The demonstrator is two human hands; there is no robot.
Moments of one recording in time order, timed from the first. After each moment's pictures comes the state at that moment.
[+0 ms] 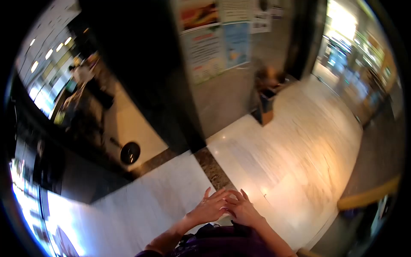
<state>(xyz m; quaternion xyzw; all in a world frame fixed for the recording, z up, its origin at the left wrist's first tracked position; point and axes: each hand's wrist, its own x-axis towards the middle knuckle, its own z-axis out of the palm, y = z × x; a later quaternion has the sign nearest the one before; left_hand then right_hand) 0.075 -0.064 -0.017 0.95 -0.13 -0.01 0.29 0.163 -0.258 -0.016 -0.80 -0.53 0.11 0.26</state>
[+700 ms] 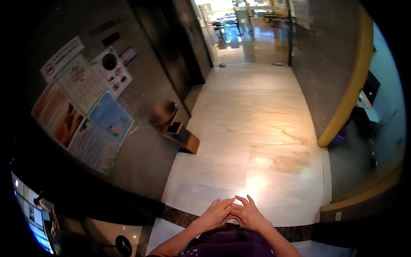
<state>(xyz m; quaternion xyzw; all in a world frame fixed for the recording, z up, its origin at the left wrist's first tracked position) 0.345 -0.350 -0.025 0.82 -0.52 -0.07 0.24 0.269 -0.550 -0.026 -0.93 -0.21 -0.04 0.31</state>
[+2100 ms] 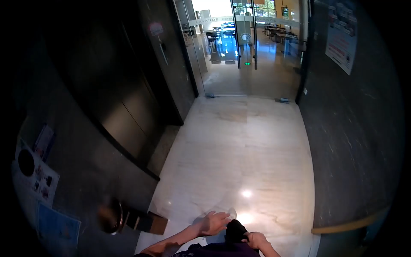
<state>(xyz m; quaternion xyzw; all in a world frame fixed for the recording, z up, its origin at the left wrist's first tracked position) 1.176 -0.820 -0.098 0.78 -0.55 -0.25 0.12 0.990 -1.048 -0.196 -0.91 0.03 0.32 0.27</state>
